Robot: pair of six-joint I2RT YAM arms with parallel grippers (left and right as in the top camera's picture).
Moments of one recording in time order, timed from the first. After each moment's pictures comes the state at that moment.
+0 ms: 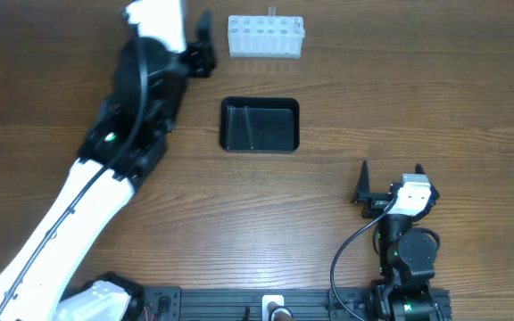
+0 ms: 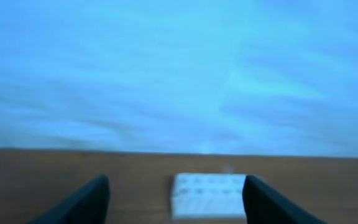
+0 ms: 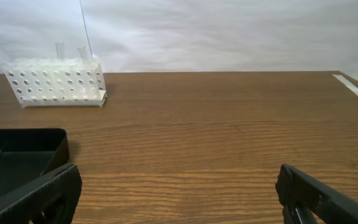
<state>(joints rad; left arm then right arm) -0.40 1.28 1.12 0.00 -0.27 -0.18 0.09 0.04 0.01 -0.06 0.17 0.00</state>
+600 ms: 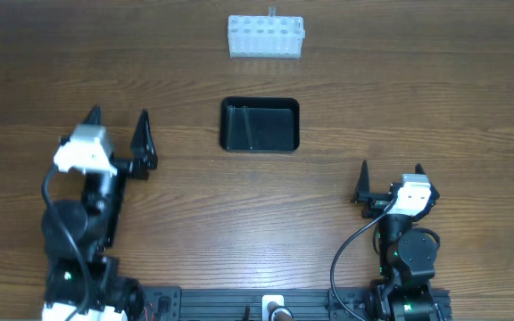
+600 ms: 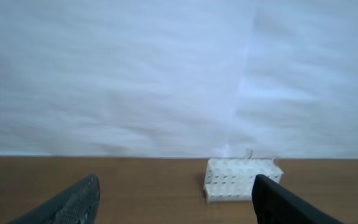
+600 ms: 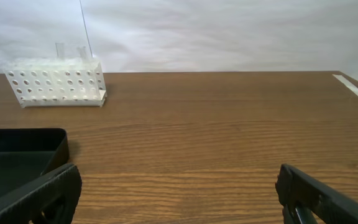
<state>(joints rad) -0.17 0.51 0.40 0.21 -0.05 -0.09 0.09 0.04 0.01 -0.06 0.17 0.00</state>
